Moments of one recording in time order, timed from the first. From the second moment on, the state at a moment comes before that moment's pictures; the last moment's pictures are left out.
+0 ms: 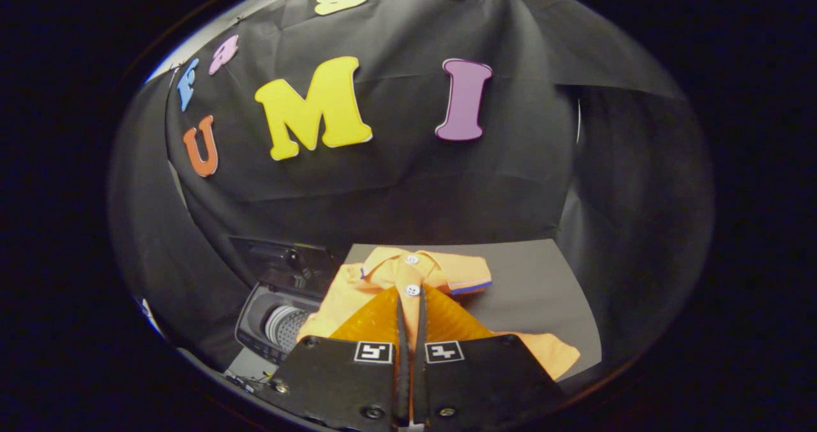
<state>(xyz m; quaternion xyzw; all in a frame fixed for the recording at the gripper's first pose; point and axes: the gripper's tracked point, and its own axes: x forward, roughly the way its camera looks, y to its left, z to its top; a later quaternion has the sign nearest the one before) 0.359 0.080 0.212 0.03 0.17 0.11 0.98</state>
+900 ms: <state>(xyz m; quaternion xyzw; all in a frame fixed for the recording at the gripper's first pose) 0.308 0.276 0.283 0.00 0.12 0.21 0.97</state>
